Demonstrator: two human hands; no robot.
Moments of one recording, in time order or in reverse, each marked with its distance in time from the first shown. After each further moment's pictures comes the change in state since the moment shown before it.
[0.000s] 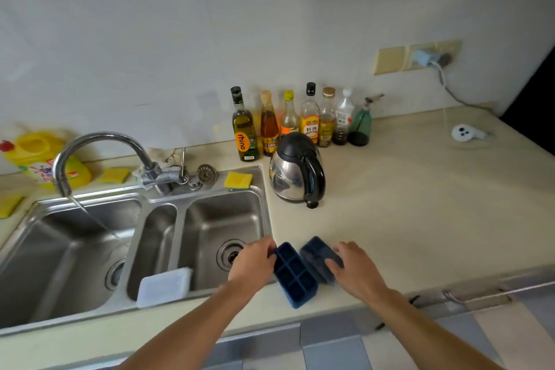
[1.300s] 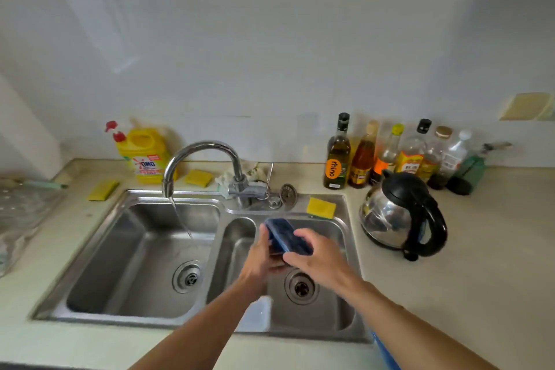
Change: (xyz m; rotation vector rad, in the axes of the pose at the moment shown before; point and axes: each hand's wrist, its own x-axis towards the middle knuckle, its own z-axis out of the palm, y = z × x) left_hand 0.039 -0.148 -0.141 -1.270 0.102 -0.456; right_hand 0.073 -0.303 0.046 0.349 -0.199 -0.278
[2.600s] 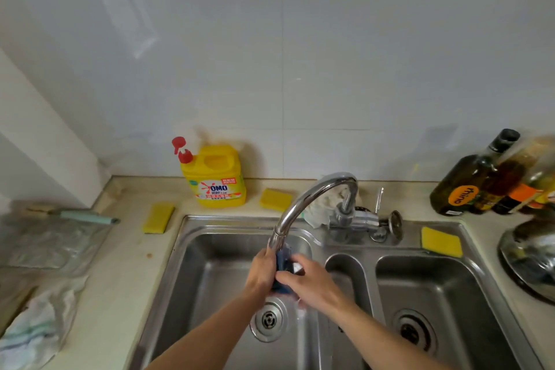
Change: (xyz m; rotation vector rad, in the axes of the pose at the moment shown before) left_hand 0.169 0.098 -0.280 0.253 0.073 -0.122; right_hand 0.214 -0.145 0.249 0.166 -0.157 0.231
